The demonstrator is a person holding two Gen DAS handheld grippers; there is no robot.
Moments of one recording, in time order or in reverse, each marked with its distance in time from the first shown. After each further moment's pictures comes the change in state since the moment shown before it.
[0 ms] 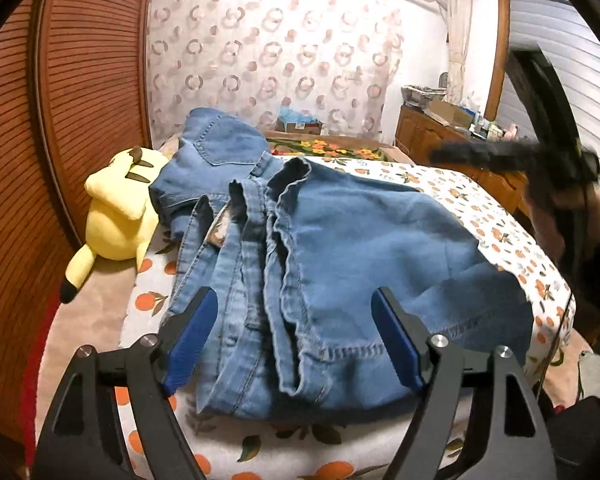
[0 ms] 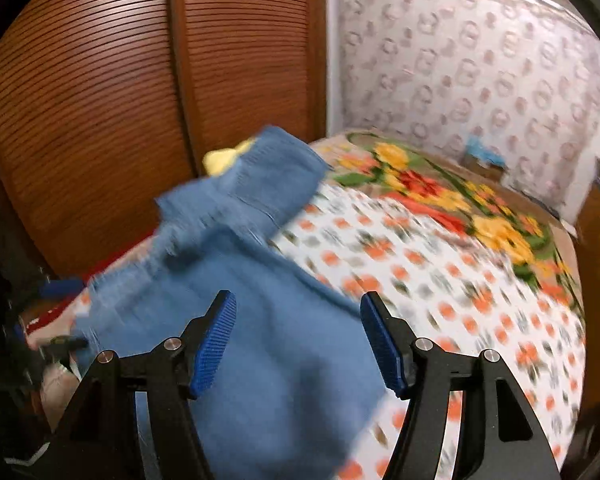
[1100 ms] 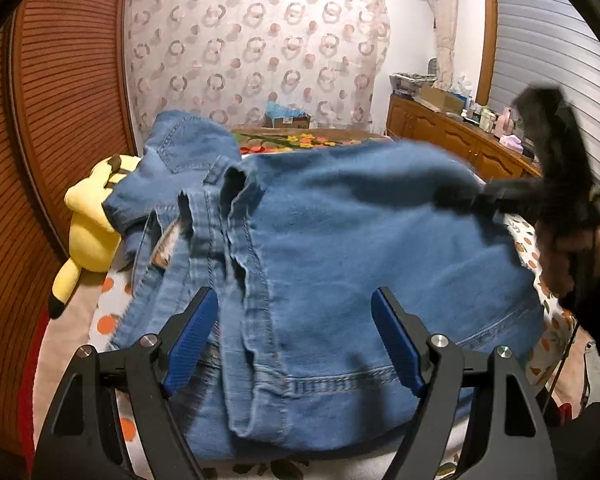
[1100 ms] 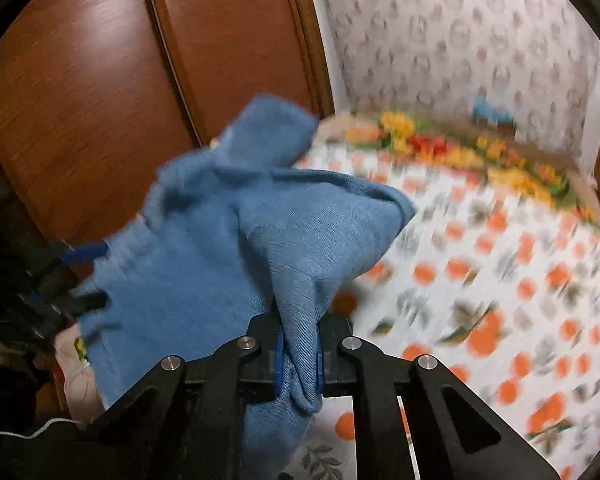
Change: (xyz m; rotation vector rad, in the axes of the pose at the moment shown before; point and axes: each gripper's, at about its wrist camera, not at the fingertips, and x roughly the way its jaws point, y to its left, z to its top) left arm 0.029 -0.036 0.014 0.063 0.020 -0.003; right arm 0.006 -0.044 -0.038 0.104 -0.015 0.117
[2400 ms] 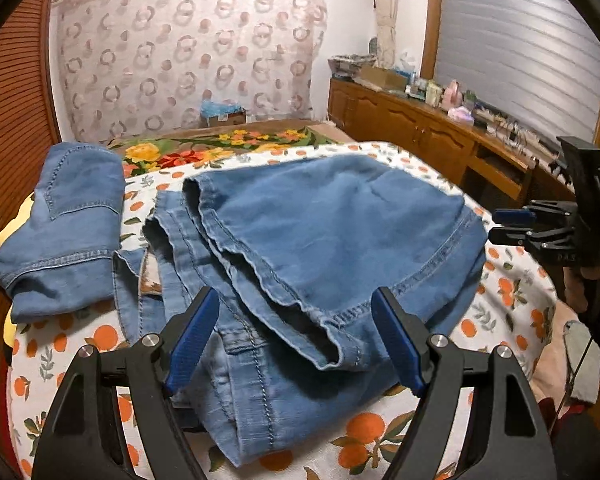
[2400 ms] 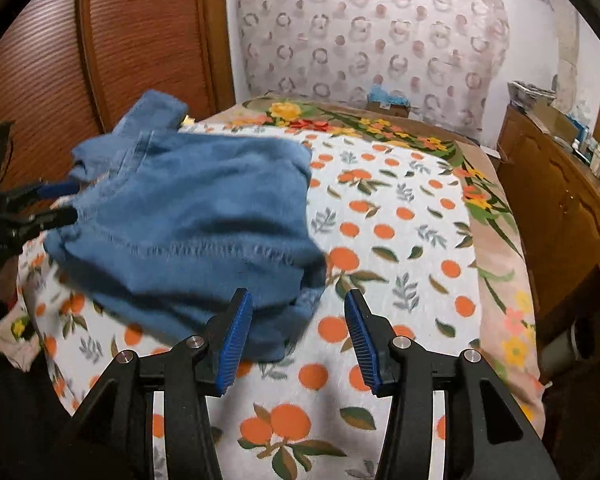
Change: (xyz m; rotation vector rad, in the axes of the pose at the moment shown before) left arm 0.048 -0.093 0.029 0.129 0.055 -0.152; right arm -0.103 -0.075 -0.100 0.077 0.055 -0.341
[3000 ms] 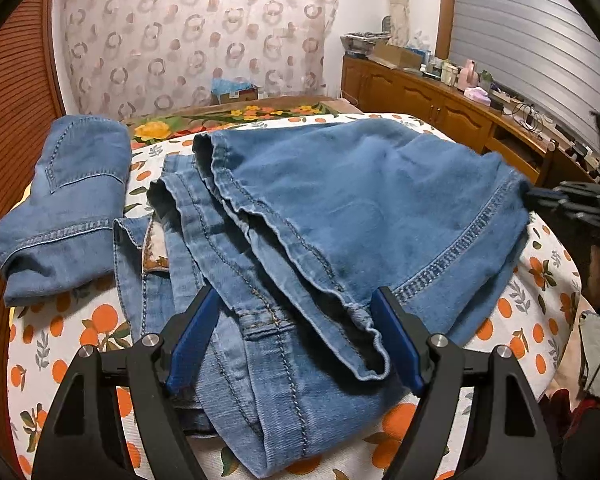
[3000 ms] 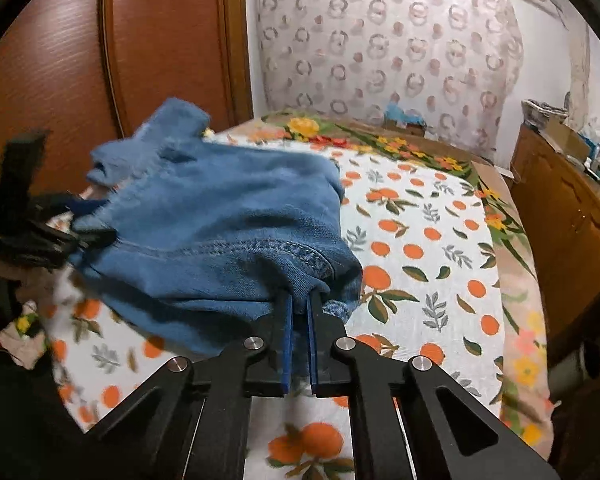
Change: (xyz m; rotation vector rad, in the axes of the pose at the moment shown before) left arm 0.022 0.010 -0.010 -0.011 0.074 0.038; right arm -0.013 0.011 0.000 -0.030 -0.087 0.053
